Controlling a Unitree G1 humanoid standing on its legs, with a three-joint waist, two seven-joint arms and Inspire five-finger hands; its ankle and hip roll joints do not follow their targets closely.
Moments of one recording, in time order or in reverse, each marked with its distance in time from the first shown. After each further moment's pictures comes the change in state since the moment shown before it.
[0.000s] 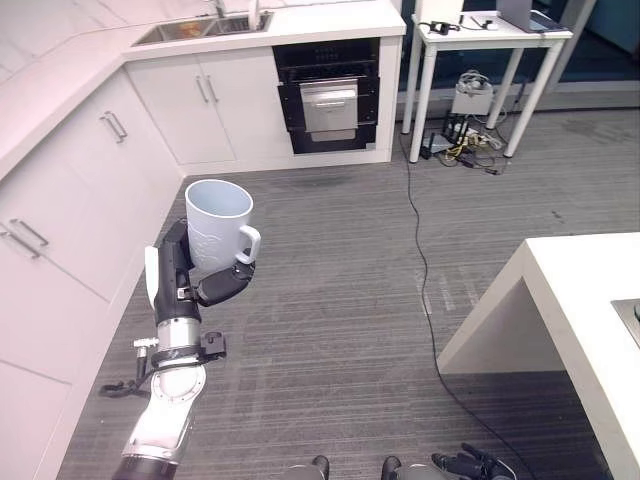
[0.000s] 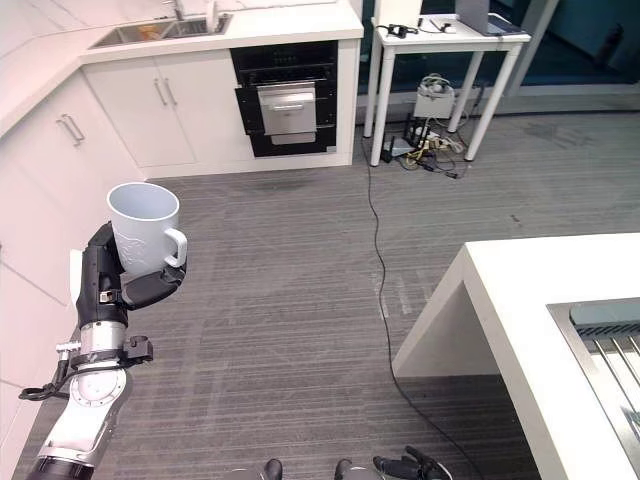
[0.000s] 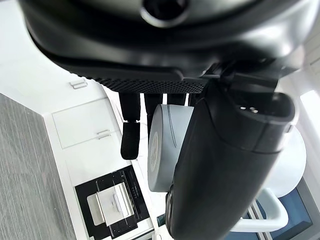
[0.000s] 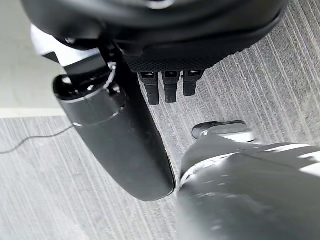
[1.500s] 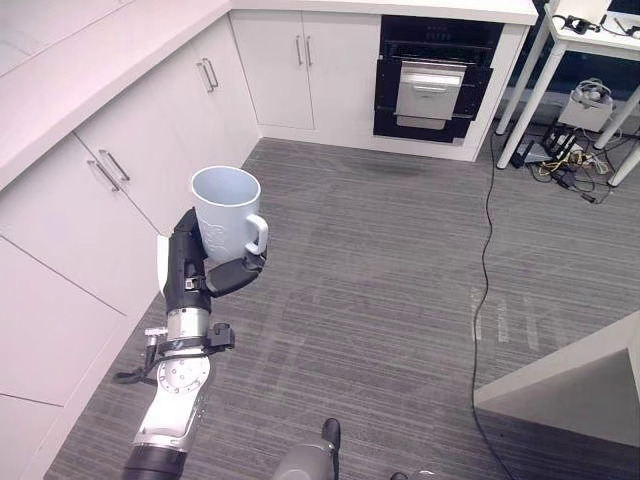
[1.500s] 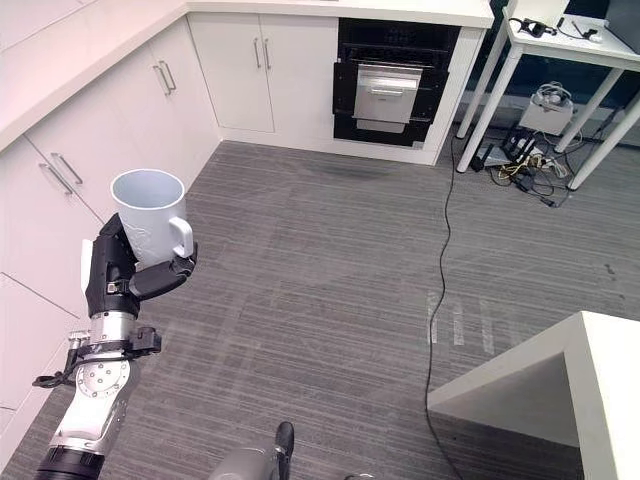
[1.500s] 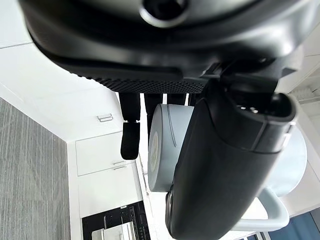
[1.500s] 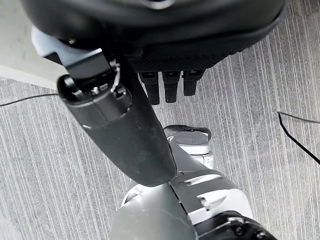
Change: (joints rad) left arm -0.059 -0.040 0.002 0.024 -0.013 -0.044 -0.071; right arm 0.059 -0.060 -0.009 0.064 0.016 0.085 0.123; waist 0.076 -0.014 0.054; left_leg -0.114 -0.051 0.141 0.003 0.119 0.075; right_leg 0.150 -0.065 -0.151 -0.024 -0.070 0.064
